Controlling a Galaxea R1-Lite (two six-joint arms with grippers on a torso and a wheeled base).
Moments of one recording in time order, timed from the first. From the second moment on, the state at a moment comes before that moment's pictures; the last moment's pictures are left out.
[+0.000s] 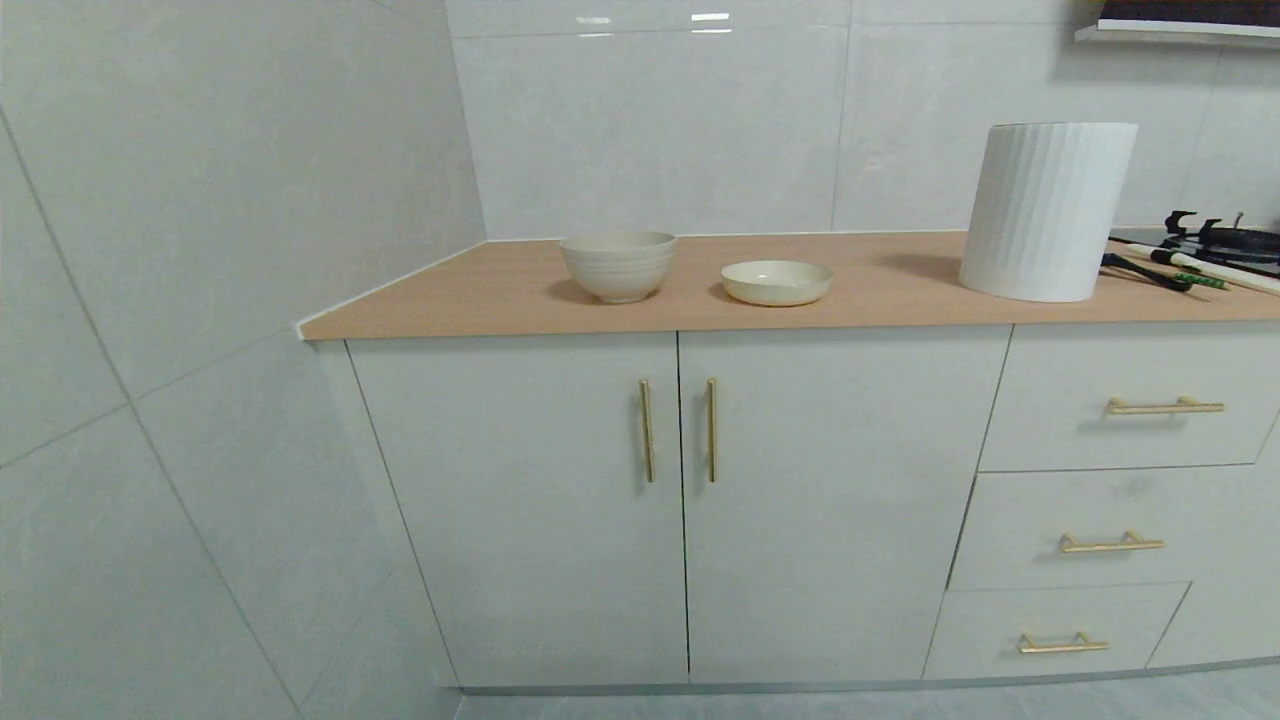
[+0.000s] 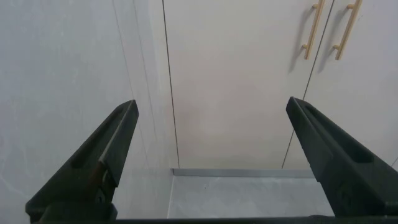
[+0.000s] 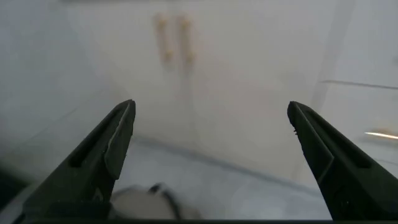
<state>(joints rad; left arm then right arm) 0.00 0.00 0.00 0.00 0.02 0.00 0.14 0.45 -0.31 -0.03 0.34 0.12</state>
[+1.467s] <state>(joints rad) 0.00 0.00 0.00 0.00 0.02 0.00 0.53 1.98 -1.18 -0.46 0.49 0.28</state>
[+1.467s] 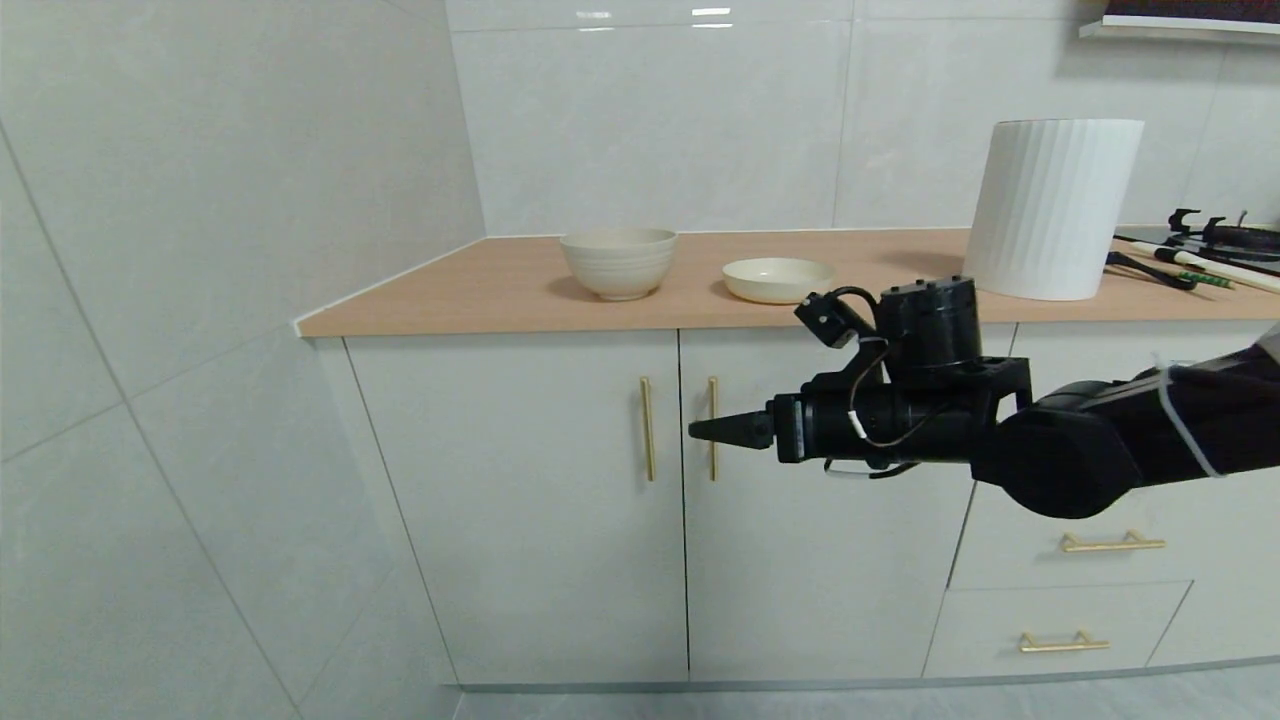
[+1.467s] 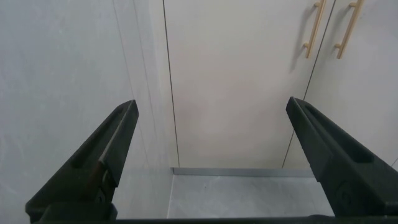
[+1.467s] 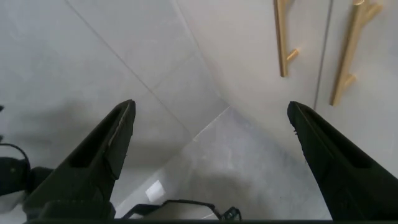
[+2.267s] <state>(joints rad) 0.00 0.00 0.00 0.00 0.02 0.00 0.52 2.21 -1.32 -0.63 0.37 0.46</state>
